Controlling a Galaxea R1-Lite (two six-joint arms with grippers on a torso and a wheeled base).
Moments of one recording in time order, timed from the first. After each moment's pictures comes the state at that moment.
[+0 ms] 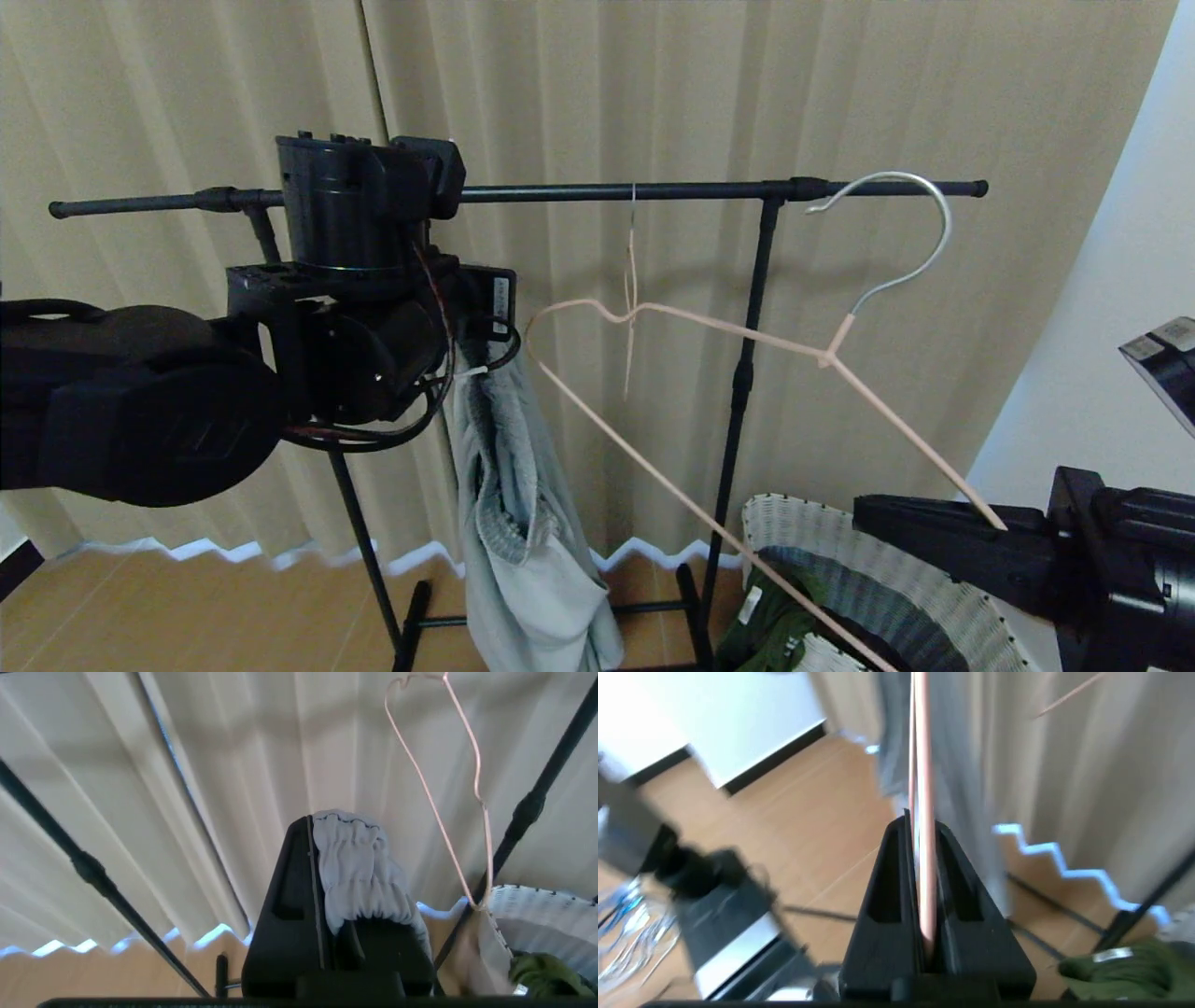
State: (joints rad) left arm -0.61 1.74 -1.16 -0.39 0.55 0.02; right arm 0.75 1.14 -0.55 -0.32 0.16 0.28
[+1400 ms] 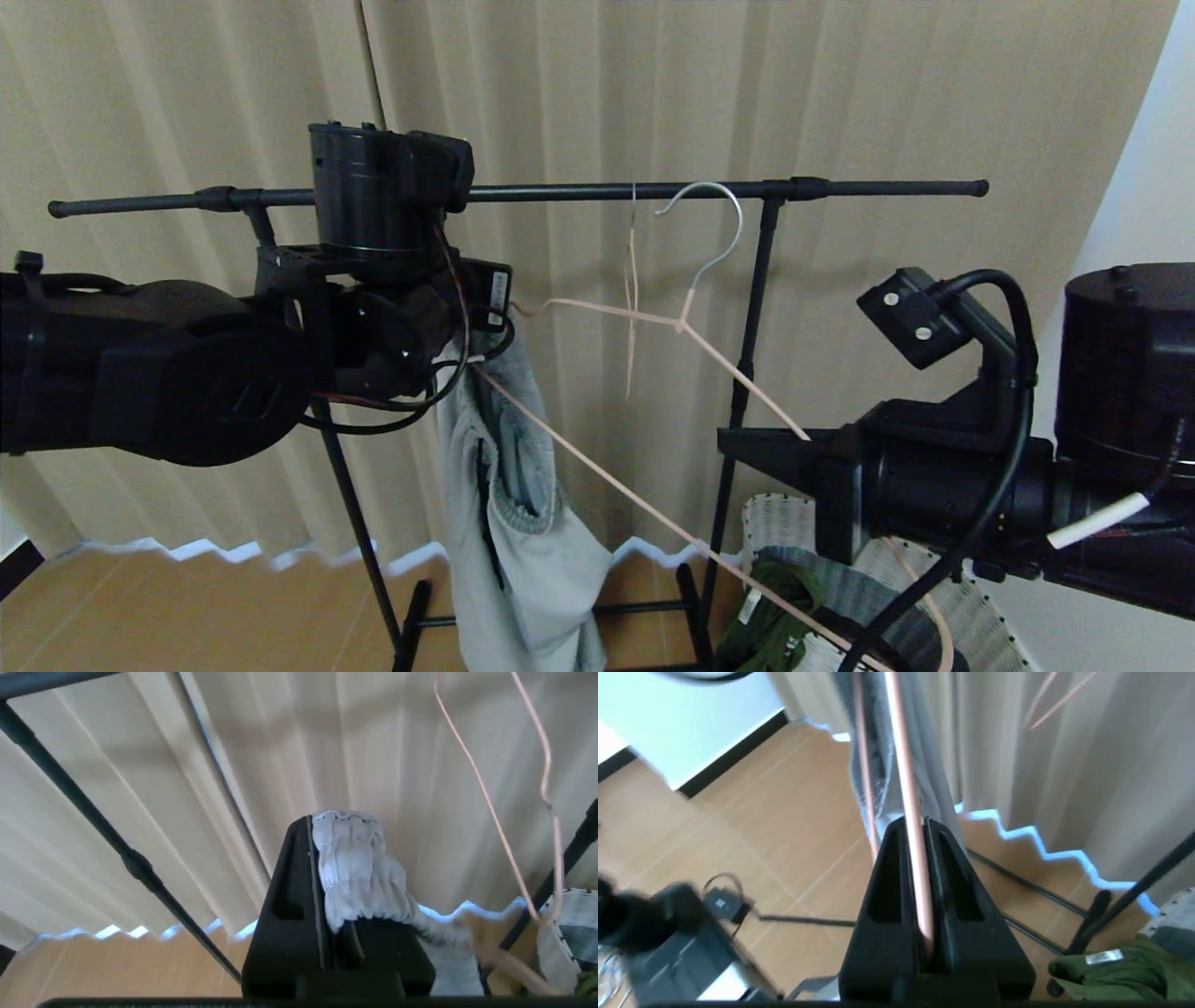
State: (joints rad) left arm -0.60 1.78 -1.24 -0.32 0.64 0.10; right arm 0.78 1.47 -0.79 -0.32 0.00 0.31
